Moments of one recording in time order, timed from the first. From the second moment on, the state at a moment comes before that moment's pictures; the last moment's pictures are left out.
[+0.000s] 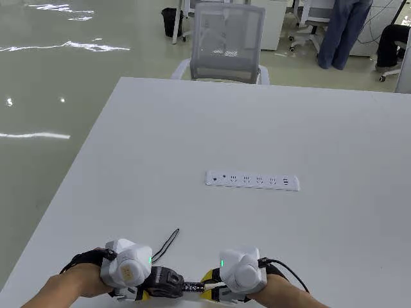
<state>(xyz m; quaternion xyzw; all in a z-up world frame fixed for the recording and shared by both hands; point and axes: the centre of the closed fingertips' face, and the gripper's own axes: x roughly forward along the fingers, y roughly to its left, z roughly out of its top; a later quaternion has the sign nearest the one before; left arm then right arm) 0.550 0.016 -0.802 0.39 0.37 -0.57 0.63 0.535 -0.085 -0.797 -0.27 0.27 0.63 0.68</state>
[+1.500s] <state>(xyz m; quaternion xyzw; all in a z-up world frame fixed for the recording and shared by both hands) 0.550 0.014 -0.802 0.38 0.37 -0.57 0.63 0.533 -0.114 -0.797 -0.27 0.29 0.63 0.67</state>
